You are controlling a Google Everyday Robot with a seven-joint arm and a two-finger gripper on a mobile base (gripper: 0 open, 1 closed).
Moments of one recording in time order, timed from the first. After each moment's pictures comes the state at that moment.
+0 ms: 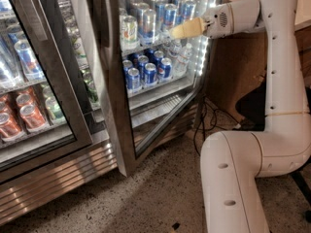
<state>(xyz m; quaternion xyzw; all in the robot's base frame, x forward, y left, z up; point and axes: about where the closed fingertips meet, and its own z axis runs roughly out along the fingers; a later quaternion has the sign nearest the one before) 0.706 -0.086 0.947 -0.38 0.69 0.51 0.33</state>
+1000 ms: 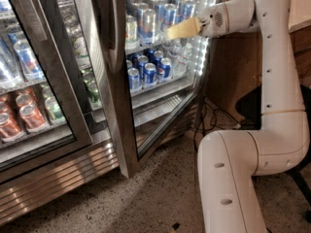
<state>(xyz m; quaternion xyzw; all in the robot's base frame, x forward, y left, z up) 0.701 -0.070 0.947 -0.40 0.68 0.52 0.32</state>
